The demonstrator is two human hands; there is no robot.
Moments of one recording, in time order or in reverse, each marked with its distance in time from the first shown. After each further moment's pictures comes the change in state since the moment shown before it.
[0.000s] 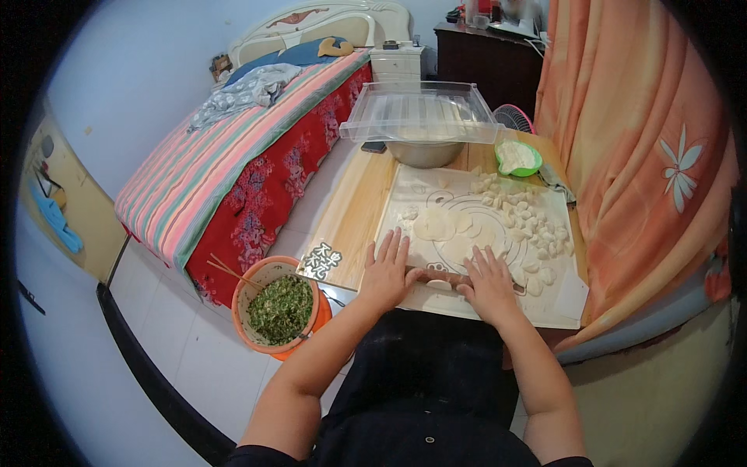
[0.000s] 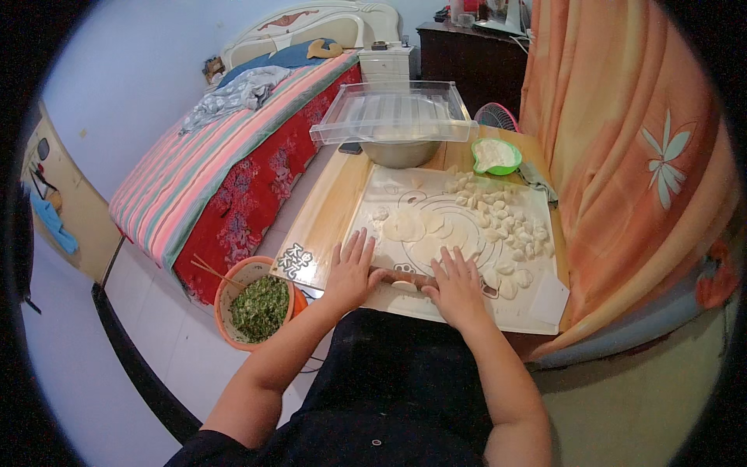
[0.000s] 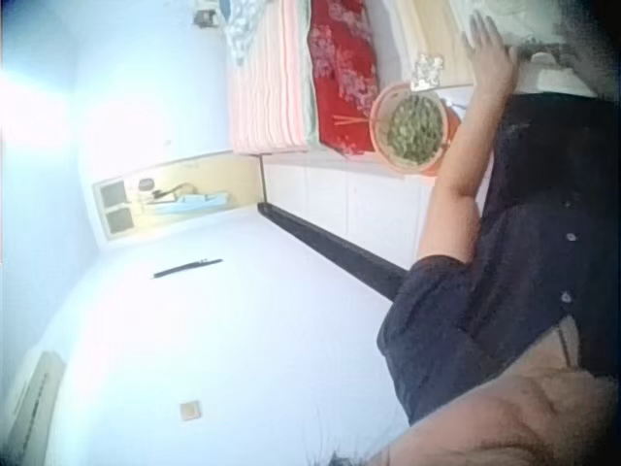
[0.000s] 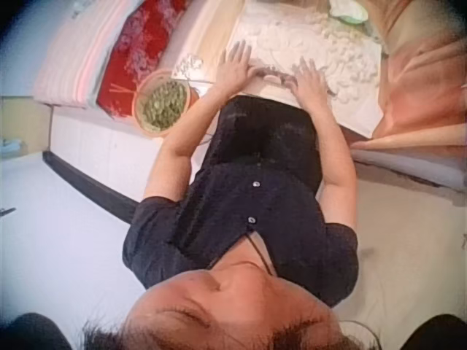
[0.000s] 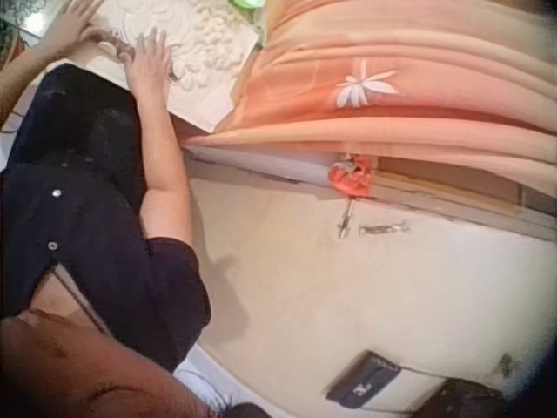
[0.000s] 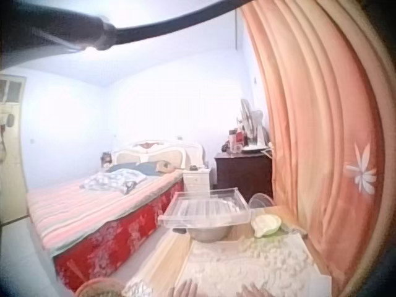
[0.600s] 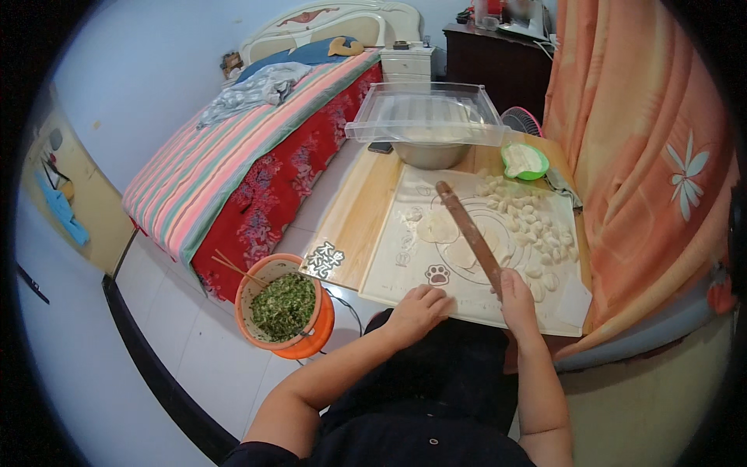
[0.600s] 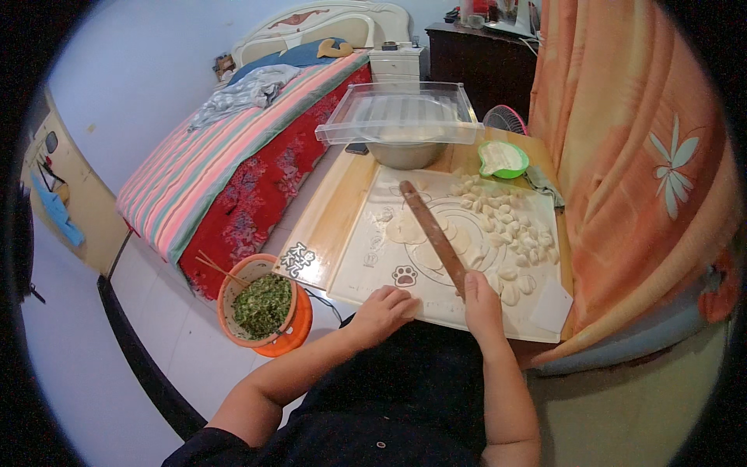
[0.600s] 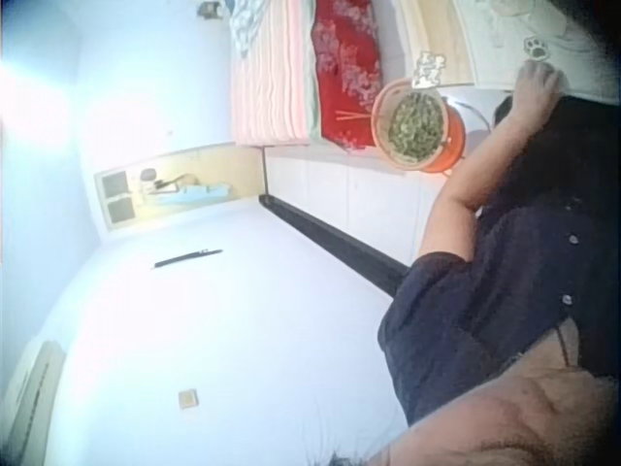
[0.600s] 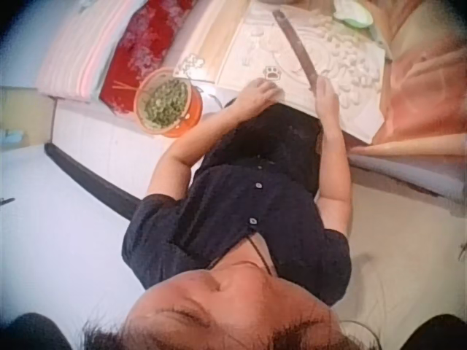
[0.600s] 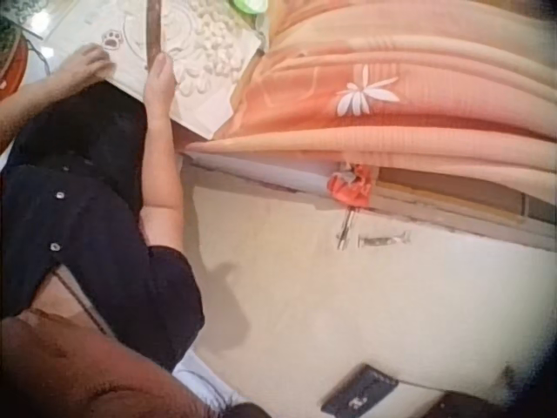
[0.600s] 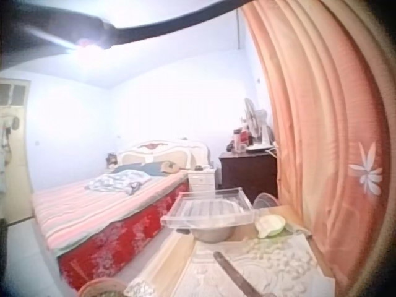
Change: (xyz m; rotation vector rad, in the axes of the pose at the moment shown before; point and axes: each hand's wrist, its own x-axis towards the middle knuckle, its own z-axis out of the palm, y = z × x) left_hand -0.035 0.047 0.012 -0.473 -0.044 0.340; right_hand -0.019 0.017 -0.022 0.913 0.060 0.577
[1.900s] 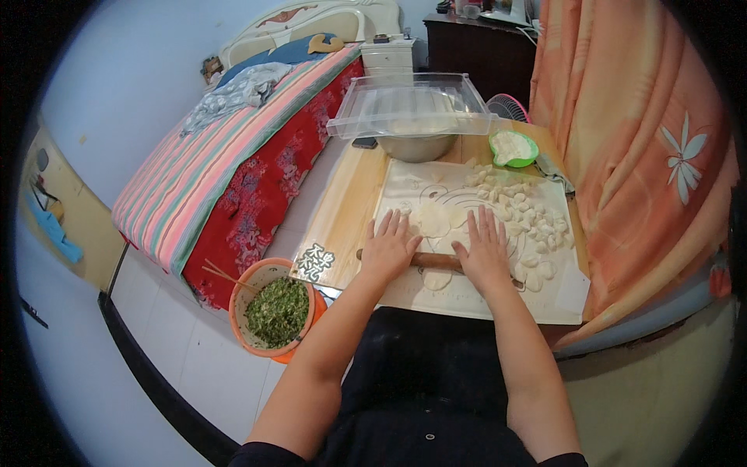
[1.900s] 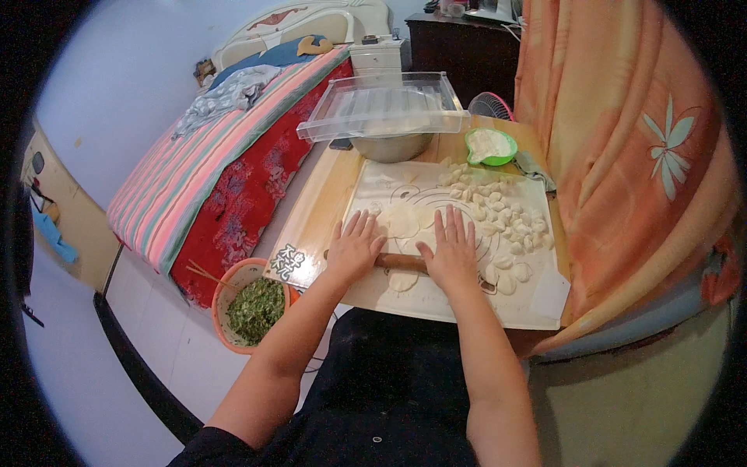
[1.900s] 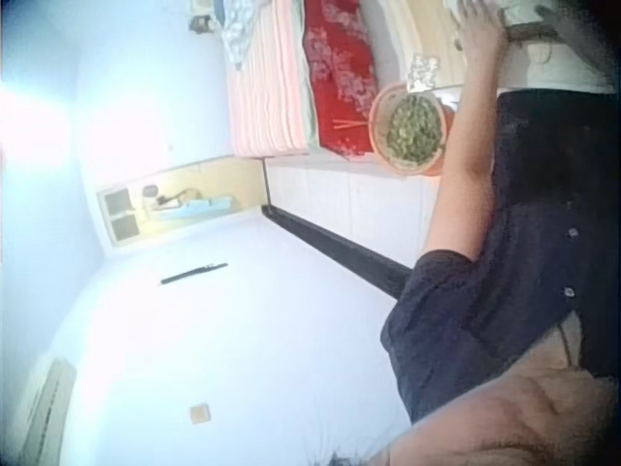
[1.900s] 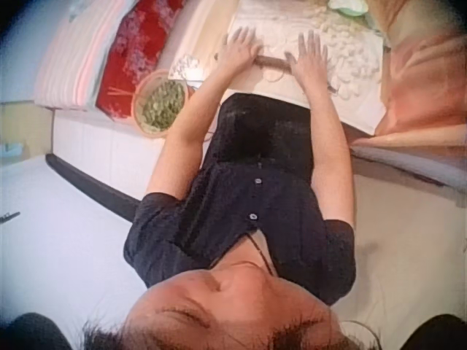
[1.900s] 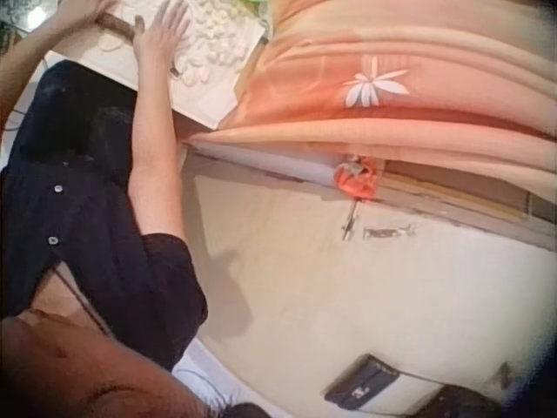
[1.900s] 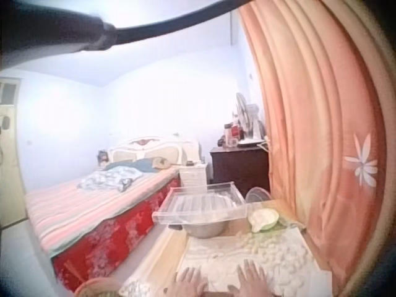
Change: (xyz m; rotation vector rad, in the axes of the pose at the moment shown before) left_hand 0.063 -0.082 -0.022 0.382 -0.036 -0.455; right_hand 0.070 -0.012 0.052 -0.899 0.151 -0.461
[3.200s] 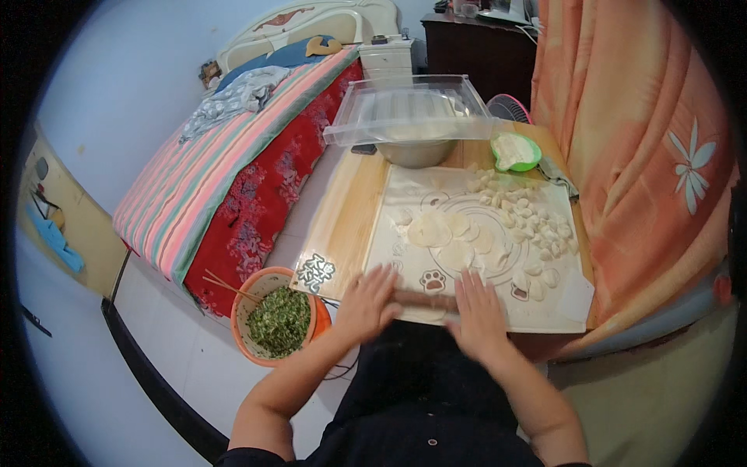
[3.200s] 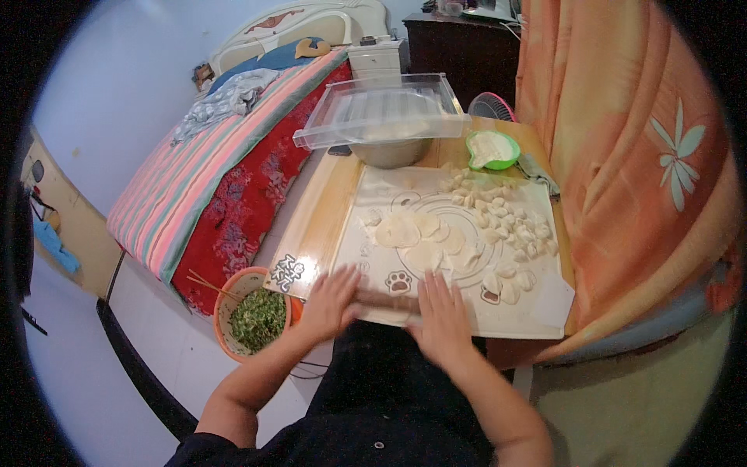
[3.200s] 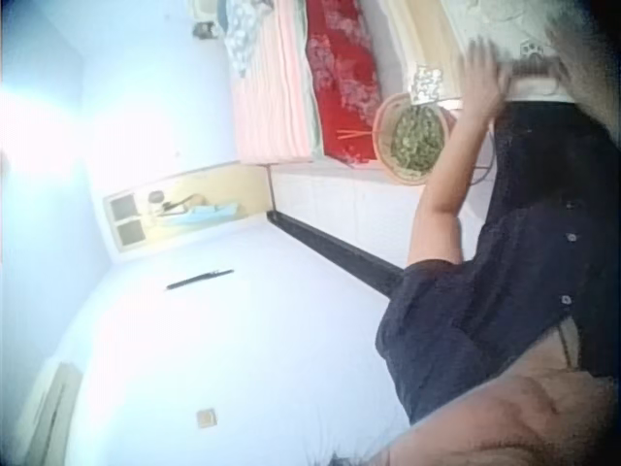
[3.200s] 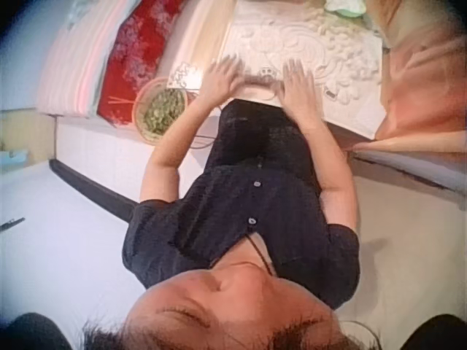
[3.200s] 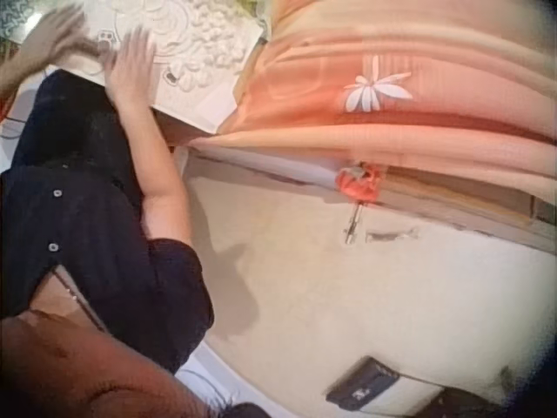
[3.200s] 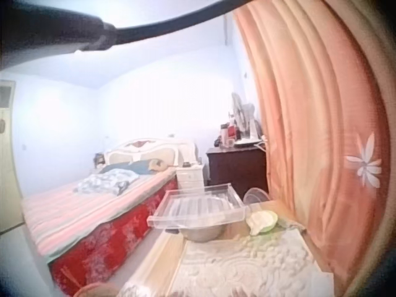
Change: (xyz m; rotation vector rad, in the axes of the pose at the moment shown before) left_hand -0.090 -0.026 -0.031 -0.070 -0.042 0.233; right_hand -0.085 -0.027 -0.032 0.050 -0.259 -0.201
